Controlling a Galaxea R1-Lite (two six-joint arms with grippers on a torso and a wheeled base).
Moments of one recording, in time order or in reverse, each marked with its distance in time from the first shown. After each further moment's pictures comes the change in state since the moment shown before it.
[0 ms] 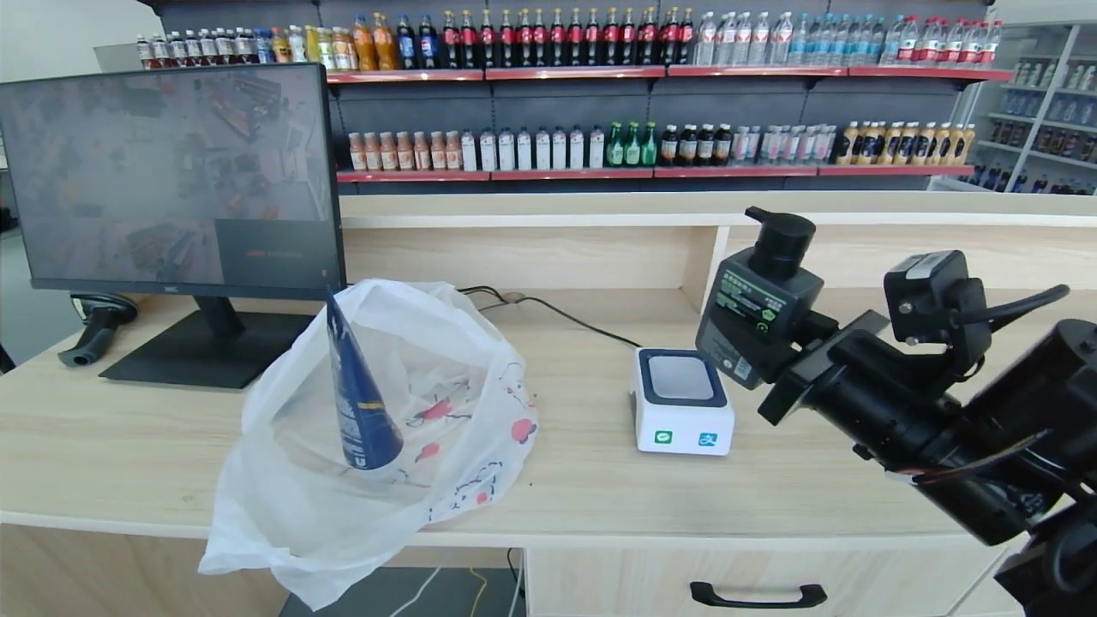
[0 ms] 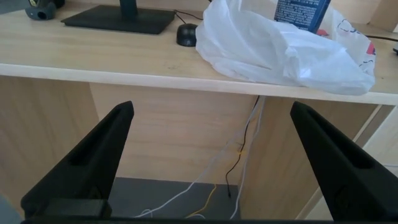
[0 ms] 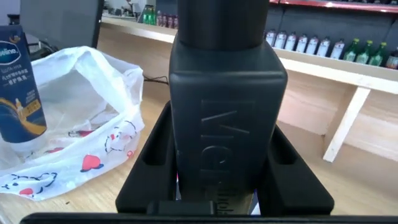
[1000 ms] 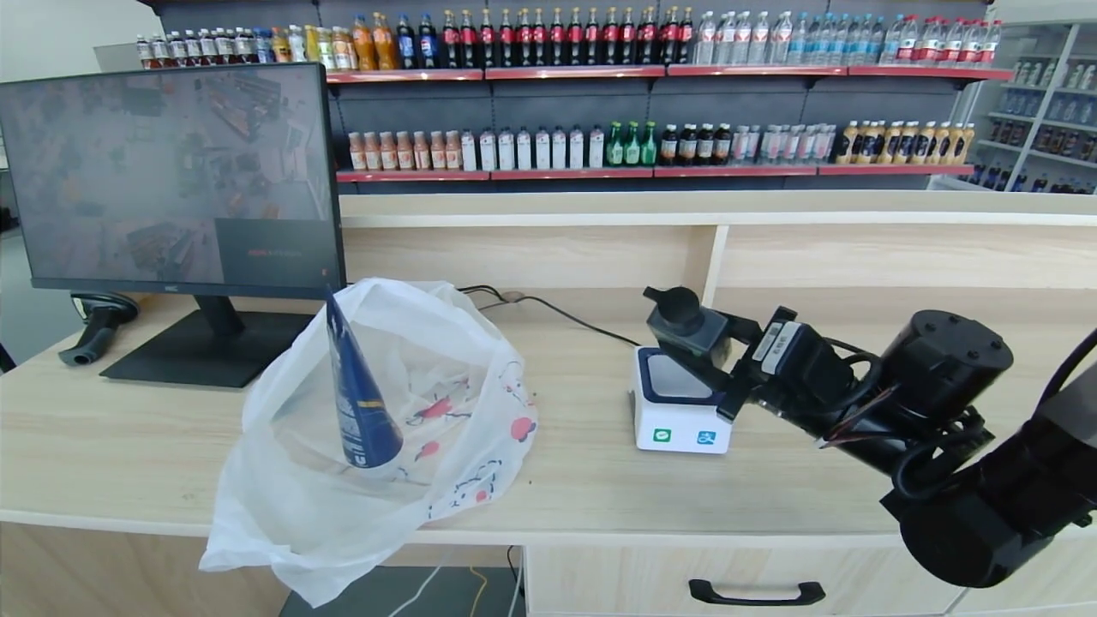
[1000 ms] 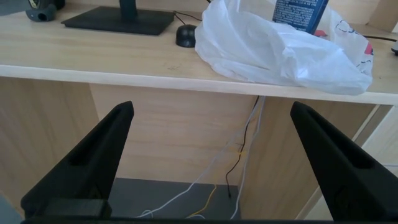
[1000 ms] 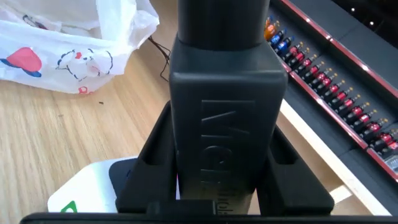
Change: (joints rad) left arm 0.000 0.000 0.000 -0.004 -0.001 0.001; right arm -0.130 0.263 -0.173 -0.041 0.393 -0.578
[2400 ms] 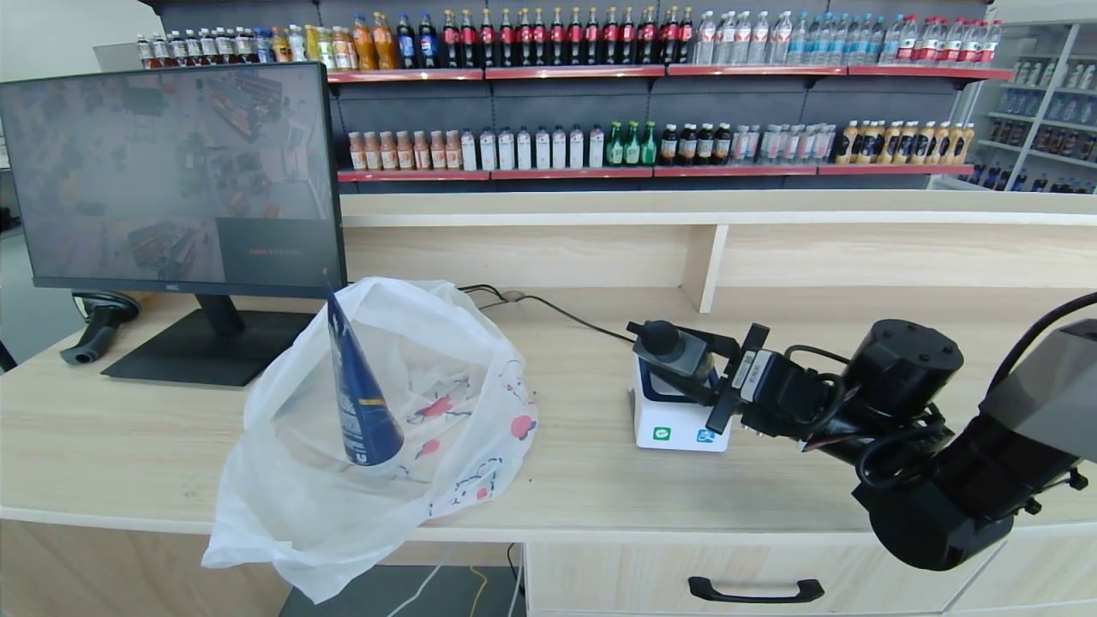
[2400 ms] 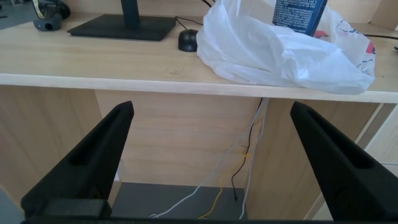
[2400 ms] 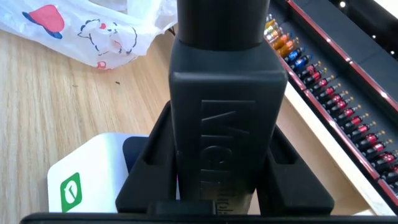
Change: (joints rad) left arm 0.000 0.000 0.000 -0.015 0.002 0.033; right arm -0.028 0.096 -0.051 0.001 0.121 -0.085
